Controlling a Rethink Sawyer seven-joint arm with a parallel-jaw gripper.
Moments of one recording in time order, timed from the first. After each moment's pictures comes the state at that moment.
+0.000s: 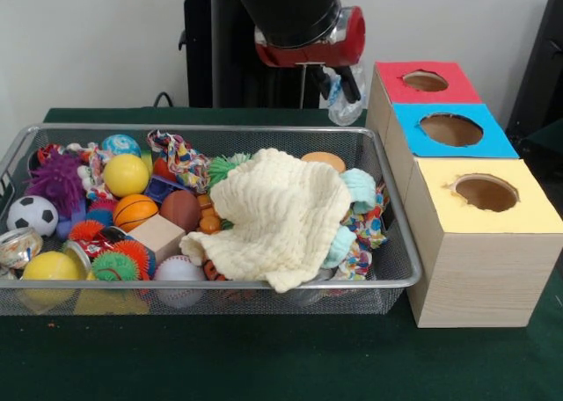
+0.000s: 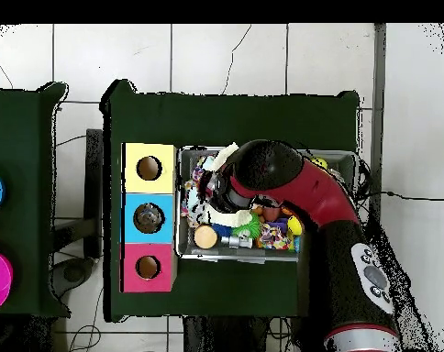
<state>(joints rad) -0.38 -0.63 0.11 1.57 0.28 1.08 1.71</state>
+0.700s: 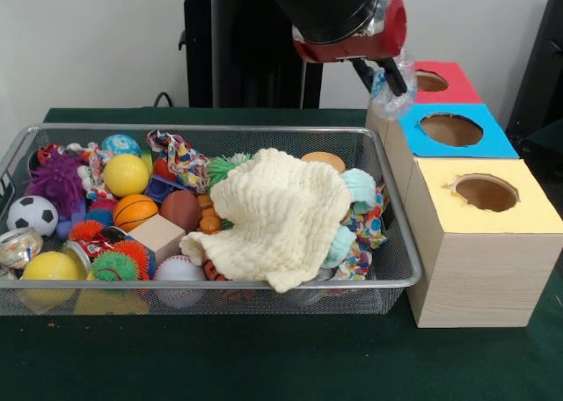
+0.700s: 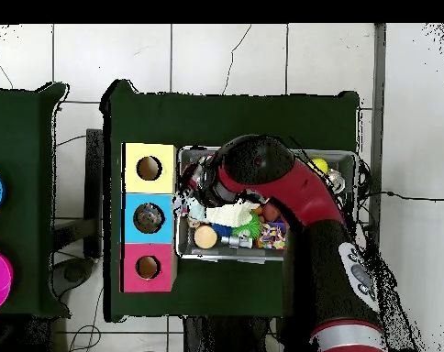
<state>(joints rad) -0.34 -0.63 0.12 1.59 0.46 1.08 1.71</state>
